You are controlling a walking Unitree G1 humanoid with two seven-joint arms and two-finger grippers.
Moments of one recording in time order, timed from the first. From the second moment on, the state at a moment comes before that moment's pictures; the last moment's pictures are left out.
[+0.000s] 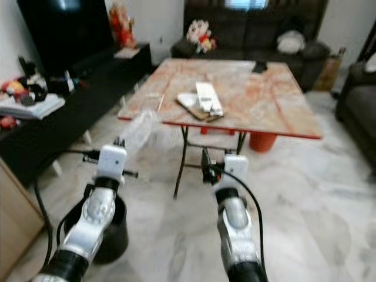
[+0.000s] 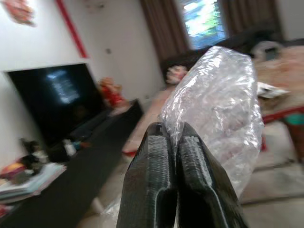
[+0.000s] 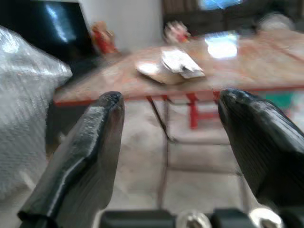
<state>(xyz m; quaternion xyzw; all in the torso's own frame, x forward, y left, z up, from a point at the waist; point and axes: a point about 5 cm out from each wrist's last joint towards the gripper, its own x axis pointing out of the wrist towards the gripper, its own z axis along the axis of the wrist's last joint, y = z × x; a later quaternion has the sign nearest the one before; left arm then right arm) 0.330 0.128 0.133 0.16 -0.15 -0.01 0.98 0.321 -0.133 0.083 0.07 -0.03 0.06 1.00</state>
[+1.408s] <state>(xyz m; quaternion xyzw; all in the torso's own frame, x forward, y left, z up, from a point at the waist) 0.236 0.202 -0.044 0.15 0.30 0.02 0.94 0.215 -0.175 -0.064 0.04 0.36 -0.01 0.93</state>
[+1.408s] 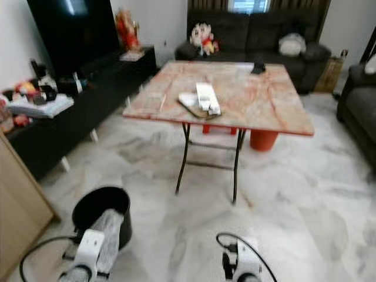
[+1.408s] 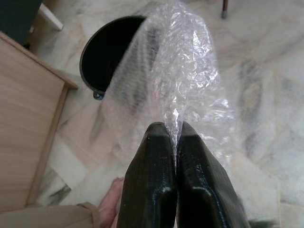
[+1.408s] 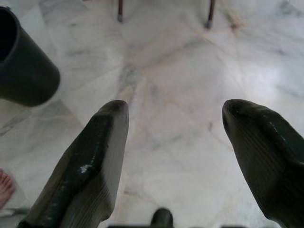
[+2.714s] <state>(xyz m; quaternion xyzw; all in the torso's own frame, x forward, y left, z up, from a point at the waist) 0.237 0.217 -0.040 0.15 0.30 0.04 0.94 0.232 -0.157 -0.053 0.05 0.32 0.02 0.94</state>
